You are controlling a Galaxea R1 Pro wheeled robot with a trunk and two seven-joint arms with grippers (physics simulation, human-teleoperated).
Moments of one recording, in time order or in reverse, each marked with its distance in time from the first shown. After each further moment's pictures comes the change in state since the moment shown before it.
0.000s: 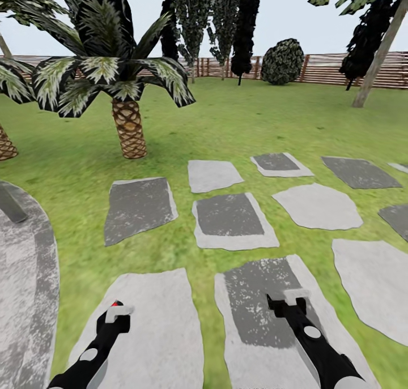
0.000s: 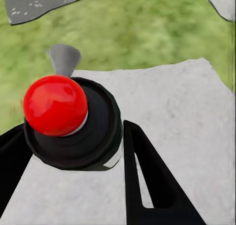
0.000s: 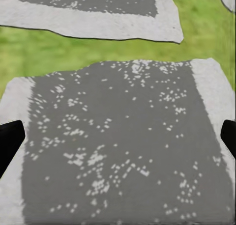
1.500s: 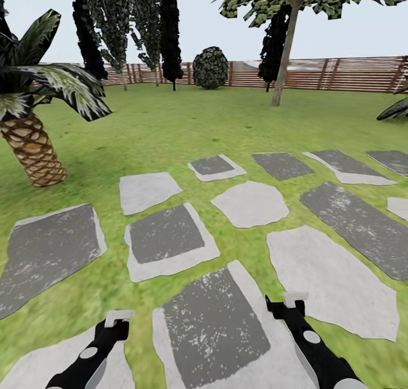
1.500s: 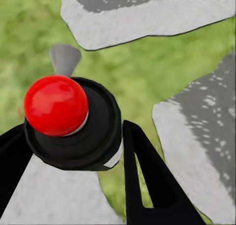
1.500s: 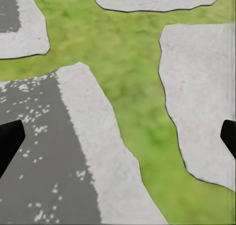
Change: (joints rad) left arm 0.000 0.007 0.000 -0.005 0.003 0.159 -0.007; right arm 0.000 0.008 0.001 0.040 -0.001 -0.075 0.000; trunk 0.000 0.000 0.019
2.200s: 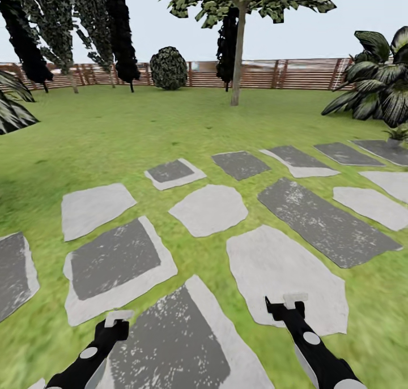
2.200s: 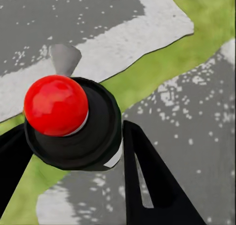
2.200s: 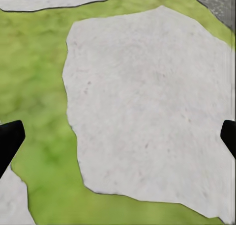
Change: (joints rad) left arm 0.000 0.000 -0.001 0.000 0.000 0.000 0.000; right arm 0.000 0.002 0.000 0.012 0.000 -0.001 0.000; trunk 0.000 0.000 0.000
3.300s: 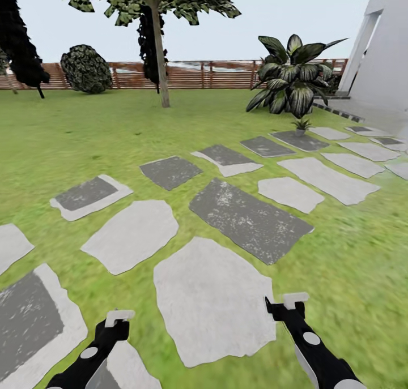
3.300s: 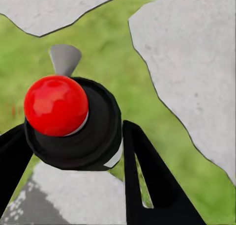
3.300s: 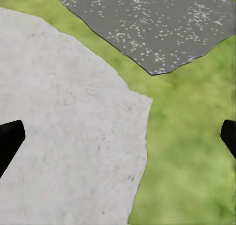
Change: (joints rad) left arm 0.000 -0.002 -0.001 0.000 0.000 0.000 0.000; right arm 0.000 0.000 0.000 0.002 0.000 0.000 0.000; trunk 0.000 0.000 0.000
